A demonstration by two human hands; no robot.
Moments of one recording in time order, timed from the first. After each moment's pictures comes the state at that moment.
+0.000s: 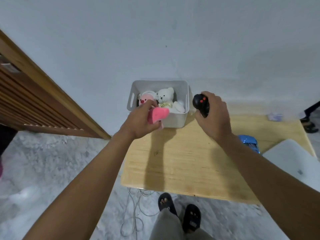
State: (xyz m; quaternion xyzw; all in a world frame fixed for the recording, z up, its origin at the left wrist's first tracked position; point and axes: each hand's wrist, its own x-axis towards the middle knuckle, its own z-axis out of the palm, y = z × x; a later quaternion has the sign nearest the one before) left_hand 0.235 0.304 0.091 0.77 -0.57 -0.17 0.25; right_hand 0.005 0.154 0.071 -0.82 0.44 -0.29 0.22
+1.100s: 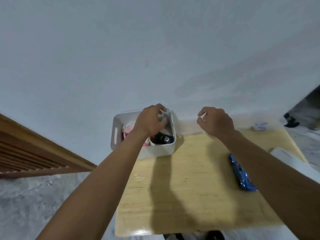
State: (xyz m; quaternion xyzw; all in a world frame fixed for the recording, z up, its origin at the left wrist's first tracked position) left_hand 0.232 0.151 0.116 0.76 -0.59 -0.18 0.21; right_hand 0.001 0.063 0.101 -0.78 0.57 -0.14 0.22
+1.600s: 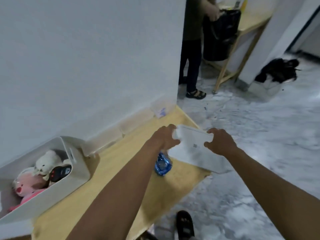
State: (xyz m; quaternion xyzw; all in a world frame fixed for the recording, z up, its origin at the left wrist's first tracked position) left_hand -0.143 0.060 0.045 0.56 -0.75 -0.36 -0.04; right_hand -0.380 0.119 0.029 -0.53 0.80 -0.01 0.28
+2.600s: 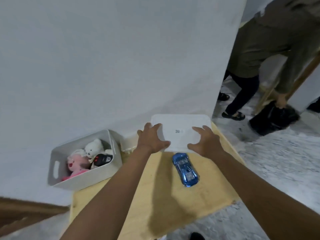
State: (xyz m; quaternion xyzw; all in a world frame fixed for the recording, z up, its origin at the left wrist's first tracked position) left_hand 0.000 0.080 0.091 0.74 -0.63 -0.22 0.06; right_hand -0.230 0.080 0.093 -0.68 0.67 -0.08 0.29
